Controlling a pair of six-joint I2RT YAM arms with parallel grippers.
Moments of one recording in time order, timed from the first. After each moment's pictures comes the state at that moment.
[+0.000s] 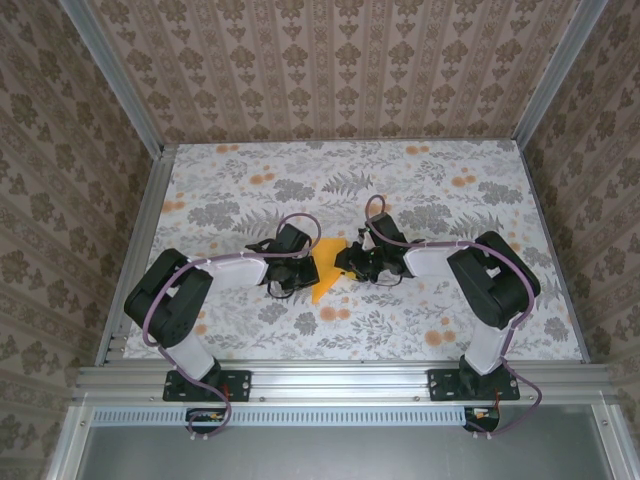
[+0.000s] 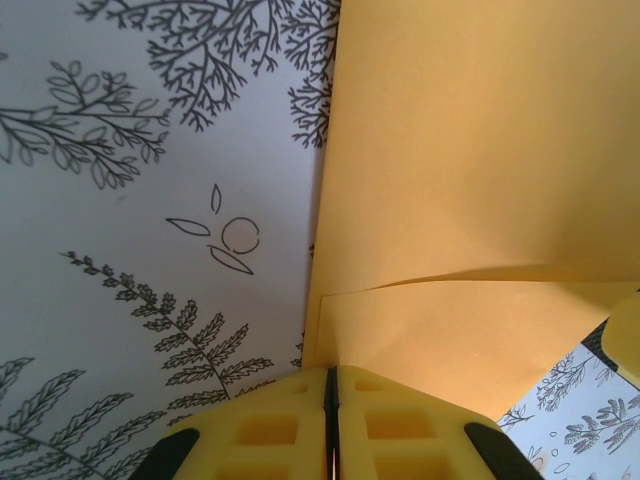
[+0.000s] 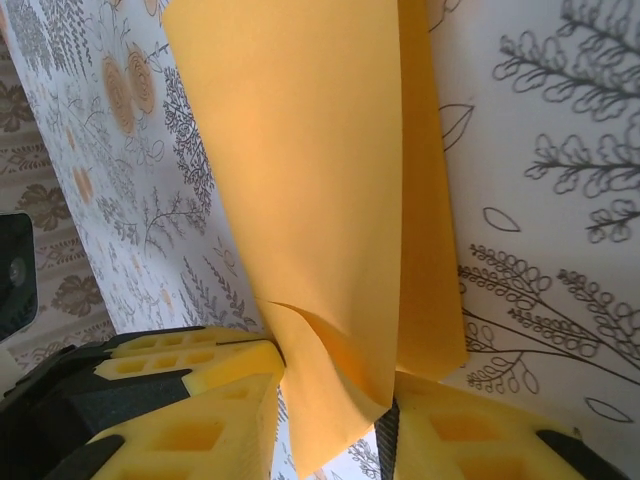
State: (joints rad) left arm -0.71 1.66 0.81 -0.23 0.23 -0.88; right arm 0.53 1.80 0.84 0.09 -0.53 1.01
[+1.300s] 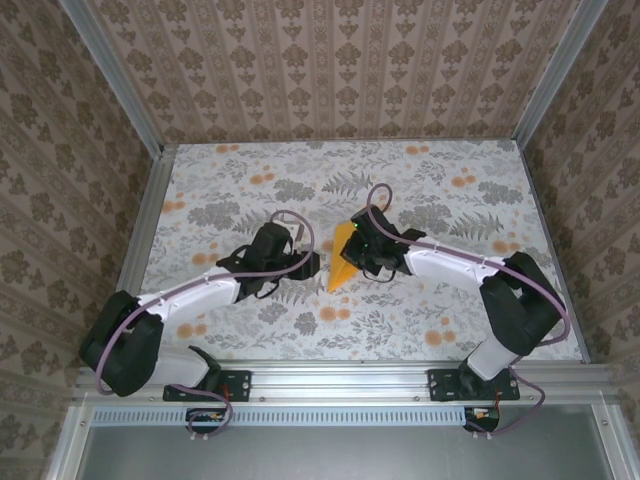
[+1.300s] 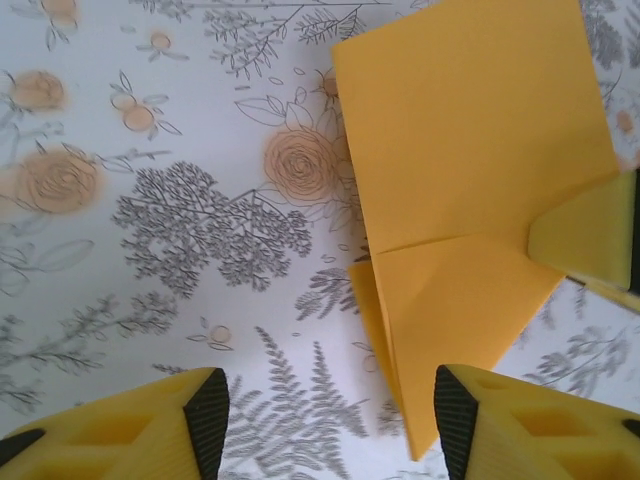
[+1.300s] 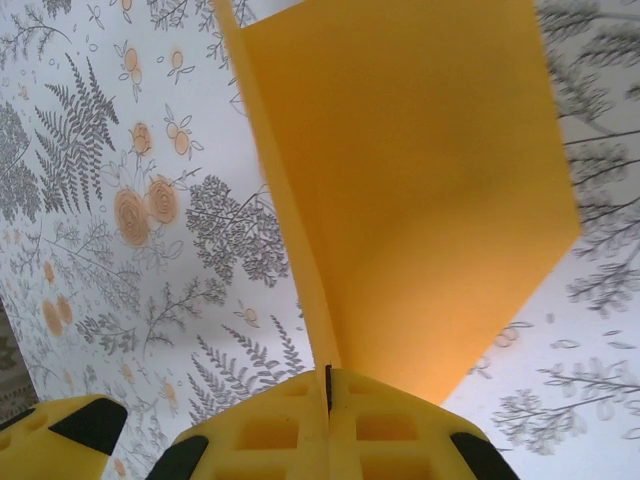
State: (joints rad) left arm -0.71 1.32 0.66 -0.08 0.09 -0.45; right arm 0.66 1.63 1.02 -0.33 -0.07 1.18
